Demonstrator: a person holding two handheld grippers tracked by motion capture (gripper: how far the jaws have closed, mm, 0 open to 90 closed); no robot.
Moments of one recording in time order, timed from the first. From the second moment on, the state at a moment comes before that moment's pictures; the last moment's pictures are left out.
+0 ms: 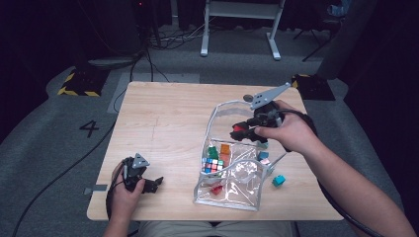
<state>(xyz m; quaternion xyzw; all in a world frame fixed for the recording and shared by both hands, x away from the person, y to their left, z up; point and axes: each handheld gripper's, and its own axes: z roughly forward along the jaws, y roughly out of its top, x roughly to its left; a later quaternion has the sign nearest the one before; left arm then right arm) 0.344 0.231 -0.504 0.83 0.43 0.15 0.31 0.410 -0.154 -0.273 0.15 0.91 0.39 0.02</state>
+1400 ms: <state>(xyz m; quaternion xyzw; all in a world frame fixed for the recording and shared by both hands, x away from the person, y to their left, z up) 0.344 0.231 -0.504 0.83 0.43 0.15 0.32 0.398 -0.064 -0.356 0.07 0.96 0.27 -0.08</state>
